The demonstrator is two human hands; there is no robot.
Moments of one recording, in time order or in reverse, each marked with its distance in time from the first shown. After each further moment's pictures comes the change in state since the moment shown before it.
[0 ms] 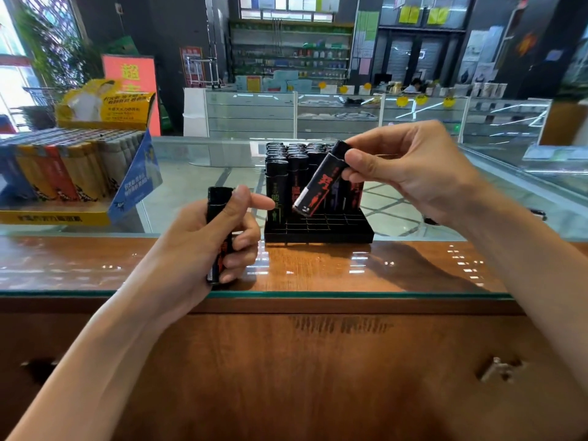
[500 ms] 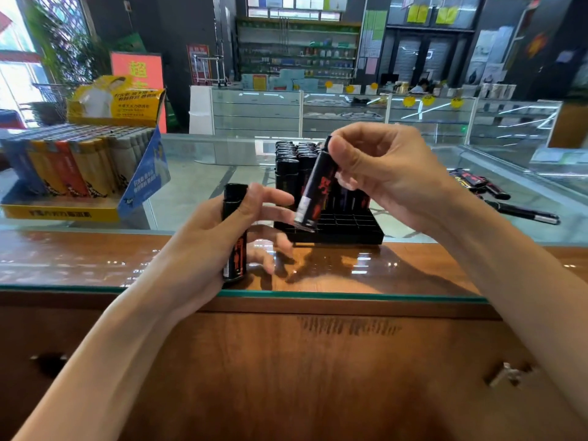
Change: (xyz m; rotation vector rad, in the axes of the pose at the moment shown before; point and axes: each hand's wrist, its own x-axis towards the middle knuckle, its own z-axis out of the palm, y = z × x) left_hand 0.002 0.001 0.001 -0.028 -0.073 0.003; right_hand 0.008 0.005 0.030 0.216 -0.123 -0.011
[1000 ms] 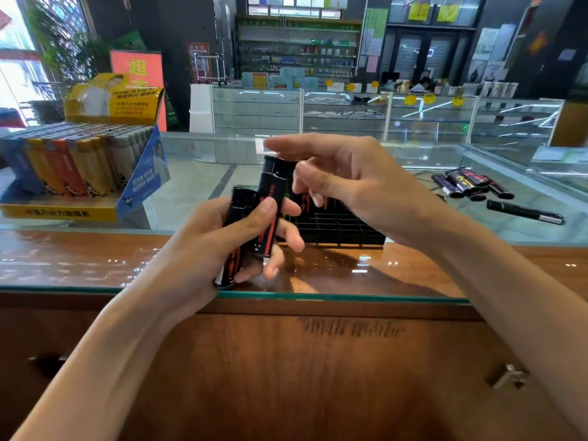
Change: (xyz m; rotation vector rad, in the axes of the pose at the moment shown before) left_hand -0.005 0.002 0.001 0.086 -0.070 0.058; right_hand -0.007 -0.007 0.029 -0.474 -0.197 -0.076
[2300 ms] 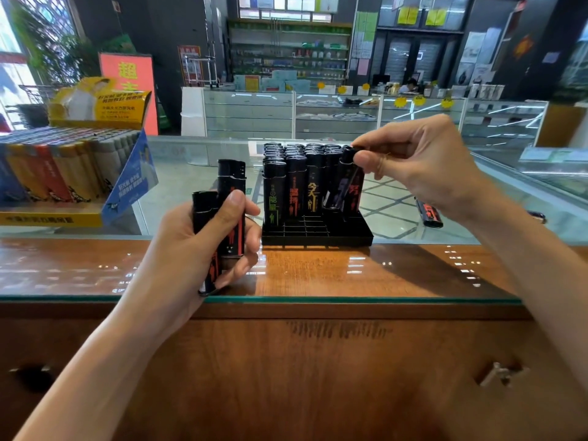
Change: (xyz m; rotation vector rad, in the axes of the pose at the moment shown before) left_hand -0.003 -0.004 0.003 -0.024 0.226 0.066; right_hand -0.015 0.027 -0.063 -0.204 0.338 0.018
